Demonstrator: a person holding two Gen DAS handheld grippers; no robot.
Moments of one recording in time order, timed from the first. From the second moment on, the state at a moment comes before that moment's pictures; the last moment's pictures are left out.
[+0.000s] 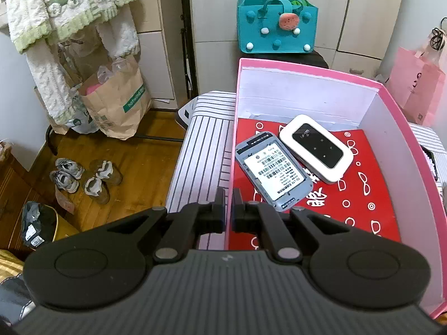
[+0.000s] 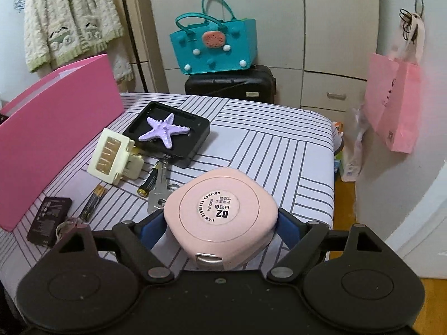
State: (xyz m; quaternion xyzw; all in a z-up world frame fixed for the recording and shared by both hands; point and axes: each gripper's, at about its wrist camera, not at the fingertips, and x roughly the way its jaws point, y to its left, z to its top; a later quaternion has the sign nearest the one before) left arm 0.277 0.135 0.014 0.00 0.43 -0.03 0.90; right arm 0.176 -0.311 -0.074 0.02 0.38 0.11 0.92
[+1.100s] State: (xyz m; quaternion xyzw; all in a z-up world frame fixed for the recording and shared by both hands) left arm 0.272 0.143 0.011 0.02 0.41 -0.09 0.91; right arm 0.223 -0.137 0.048 0.04 0.32 0.38 0.87
